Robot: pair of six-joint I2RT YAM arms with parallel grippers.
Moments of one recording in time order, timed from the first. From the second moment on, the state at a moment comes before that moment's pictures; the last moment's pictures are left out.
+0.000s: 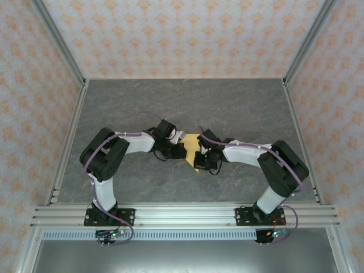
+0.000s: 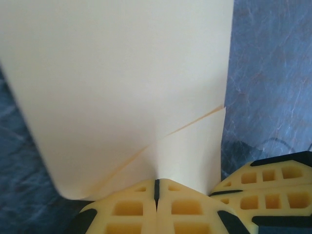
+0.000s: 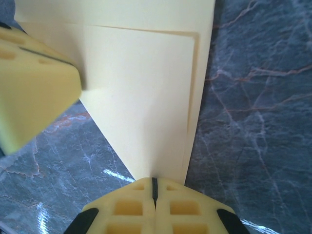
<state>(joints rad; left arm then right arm) -0.52 1.88 0.97 -0.18 0.58 -0.50 0.69 1.64 0.82 -0.41 -0.32 0.75</state>
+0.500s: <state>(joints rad) -0.39 1.94 1.06 -0.26 0.61 -0.45 0.69 1.64 0.82 -0.38 -0.30 0.74</state>
